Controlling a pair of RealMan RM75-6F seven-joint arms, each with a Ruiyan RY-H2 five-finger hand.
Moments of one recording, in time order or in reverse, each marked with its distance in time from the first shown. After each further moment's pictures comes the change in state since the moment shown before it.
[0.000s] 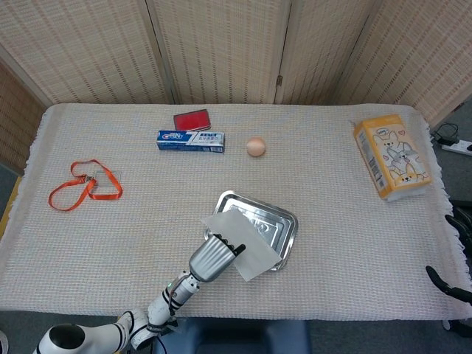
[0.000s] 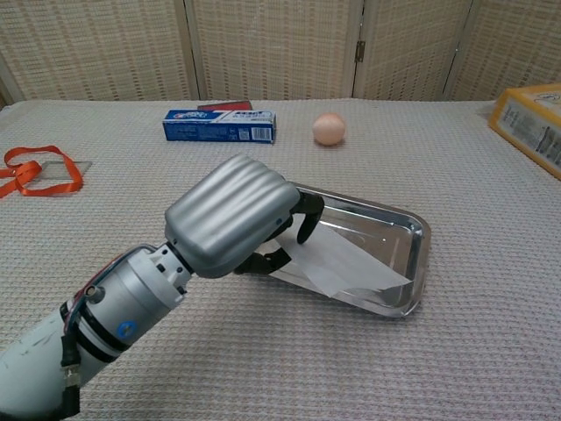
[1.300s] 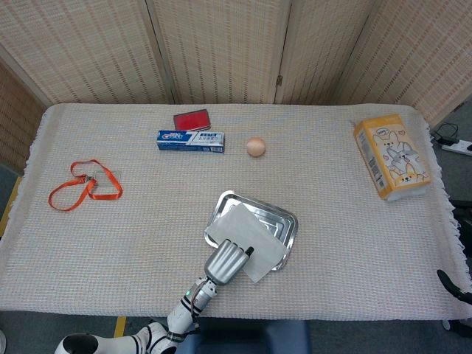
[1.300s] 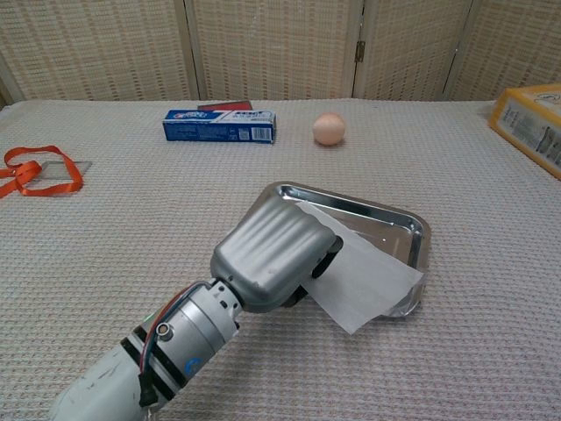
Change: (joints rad) left arm 0.032 -0.117 -0.068 -0.041 -0.134 -0.184 0.294; right arm -0.024 0.016 0.000 0.034 -0.004 0.051 0.078
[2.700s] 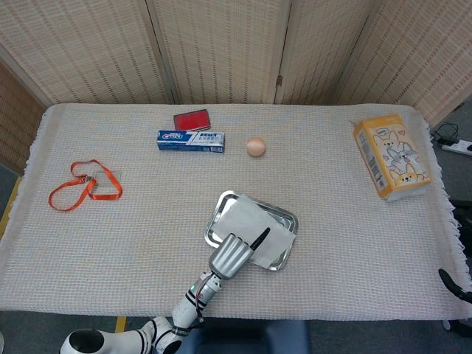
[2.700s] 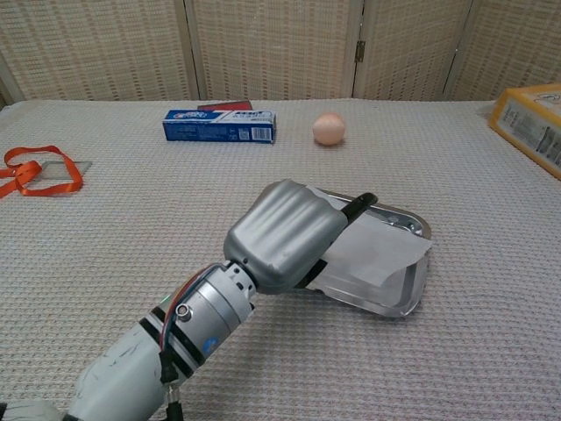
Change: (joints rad) left arm -0.062 -0.011 -0.035 0.011 -0.025 -0.002 0.058; right arm 0.000 -0.001 0.004 0.008 0.002 -0.001 0.008
